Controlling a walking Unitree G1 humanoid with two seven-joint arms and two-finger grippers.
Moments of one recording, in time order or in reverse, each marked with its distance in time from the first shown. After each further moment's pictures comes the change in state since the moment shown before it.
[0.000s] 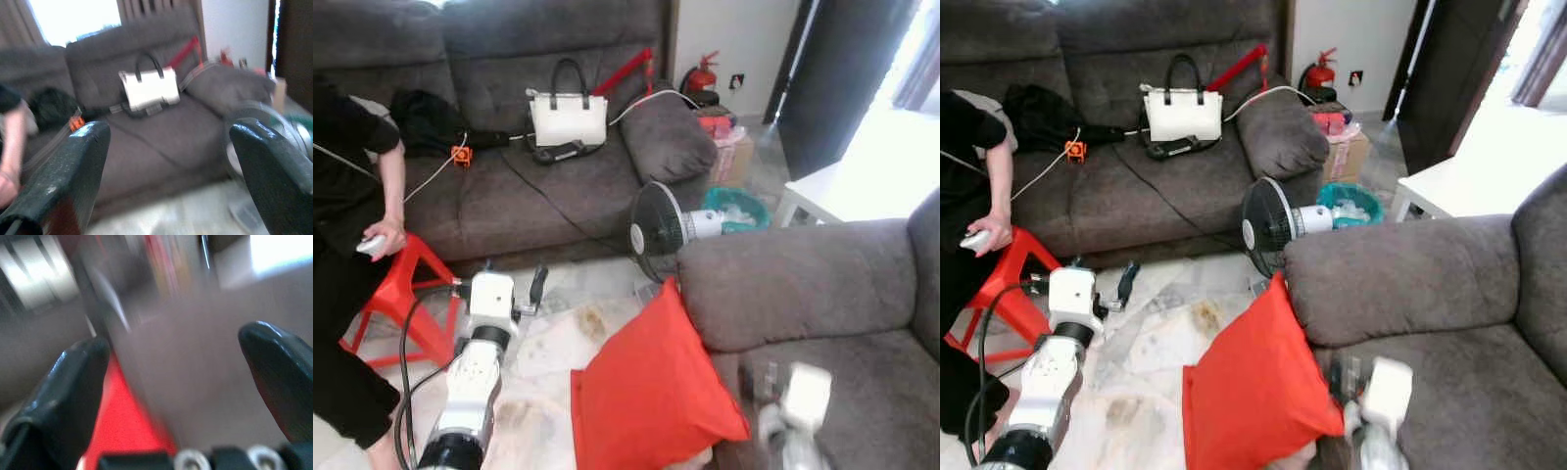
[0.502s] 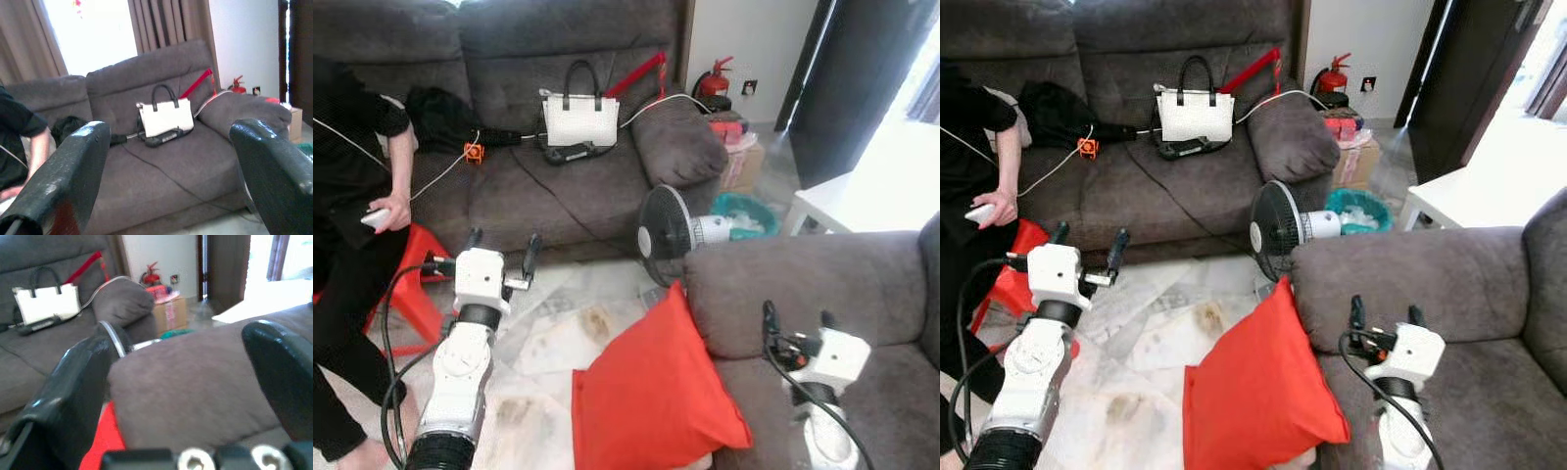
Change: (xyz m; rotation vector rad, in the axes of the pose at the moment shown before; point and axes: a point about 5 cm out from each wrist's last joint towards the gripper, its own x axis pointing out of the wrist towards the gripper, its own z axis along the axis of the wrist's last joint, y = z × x) left arm -0.004 0.011 0.038 0.038 -0.110 0.025; right arm -0.034 -0.027 0.010 -0.067 -0.046 -0.049
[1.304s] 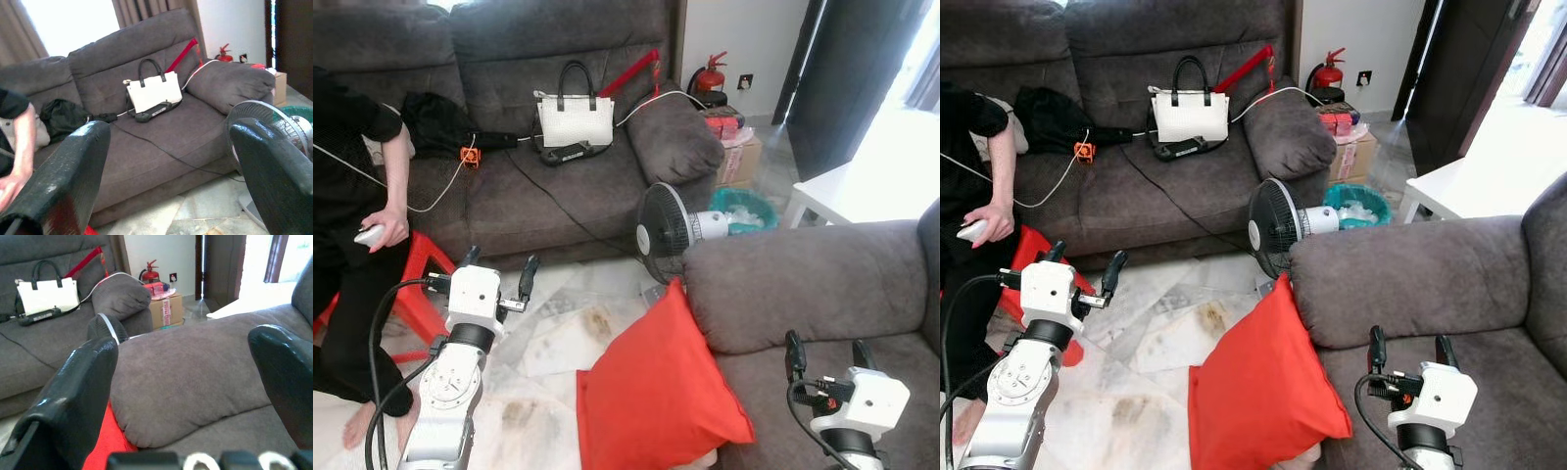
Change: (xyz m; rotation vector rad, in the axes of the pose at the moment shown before) left arm -0.018 -0.002 -0.006 0.013 0.119 -0.069; right arm -0.036 -0.010 0.017 -0.058 -0.003 -0.004
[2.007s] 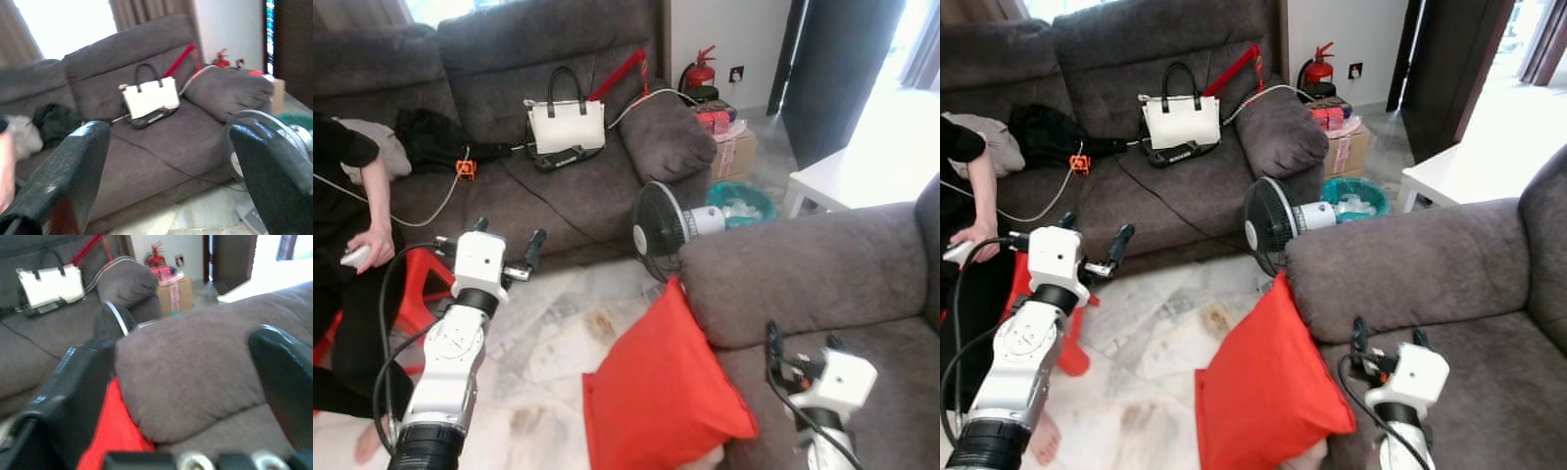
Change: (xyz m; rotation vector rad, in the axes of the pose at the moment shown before) left arm 0.026 0.016 0.005 -0.021 -0.002 0.040; right arm 0.033 0.032 -0.014 0.043 0.086 0.100
